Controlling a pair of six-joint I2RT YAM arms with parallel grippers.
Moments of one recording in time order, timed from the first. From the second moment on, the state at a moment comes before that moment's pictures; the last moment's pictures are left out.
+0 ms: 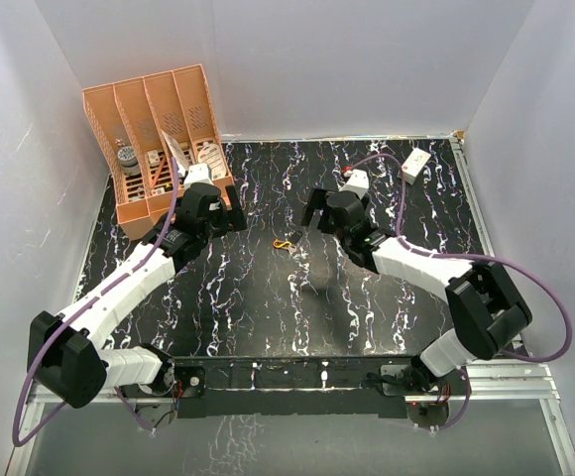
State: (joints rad) left arm -0.52 1.24 0.99 -0.39 -0.36 -0.53; right arm 0.61 1.52 0.90 0.17 0.34 0.57
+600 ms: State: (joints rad) left arm -0.52 1.22 0.97 -0.32 -0.31 -0.52; right arm 0.59 1.31 0.83 -0.01 0.66 0.76
